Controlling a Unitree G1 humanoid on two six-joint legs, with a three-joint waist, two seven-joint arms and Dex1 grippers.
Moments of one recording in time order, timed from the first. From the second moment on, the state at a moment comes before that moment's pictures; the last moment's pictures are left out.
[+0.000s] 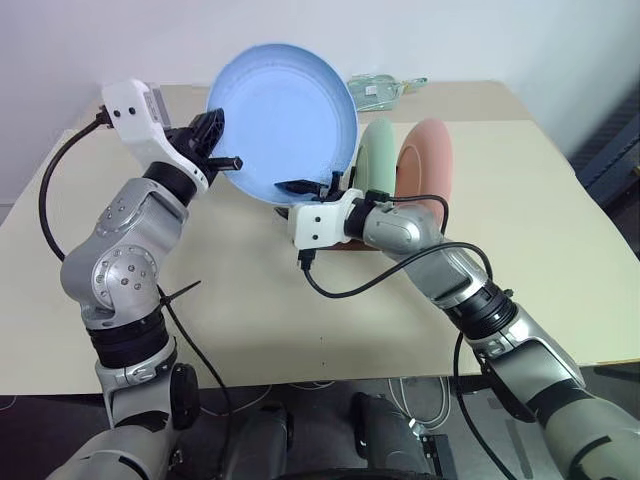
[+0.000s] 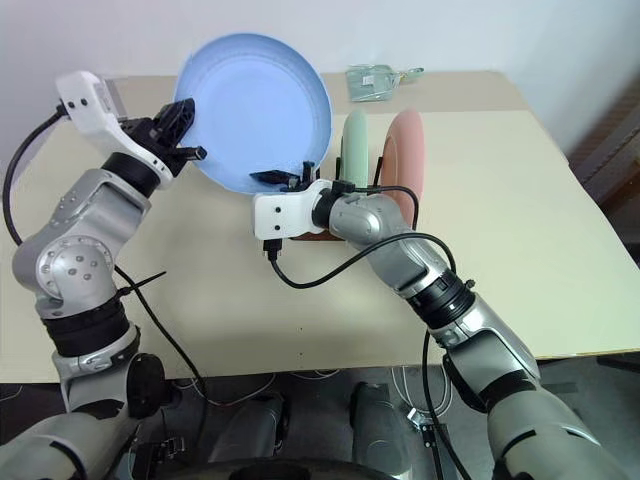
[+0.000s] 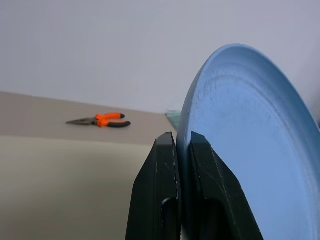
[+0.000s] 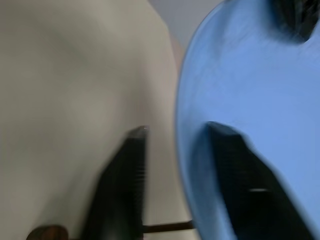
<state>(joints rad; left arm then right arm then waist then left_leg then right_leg) -0.65 0.29 0.36 -0.37 -0.68 0.87 -0.02 -0.82 -0.39 0.52 0.03 -0.33 -0.02 0.57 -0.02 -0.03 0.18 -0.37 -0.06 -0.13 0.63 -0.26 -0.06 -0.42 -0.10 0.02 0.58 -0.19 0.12</state>
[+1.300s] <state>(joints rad) -0.07 0.46 0.02 -0.36 -0.34 0.38 -0.52 -0.63 0.10 -0.12 -0.37 0.88 0.83 0.01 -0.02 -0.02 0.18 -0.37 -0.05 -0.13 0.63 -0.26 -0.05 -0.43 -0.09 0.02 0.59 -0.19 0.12</state>
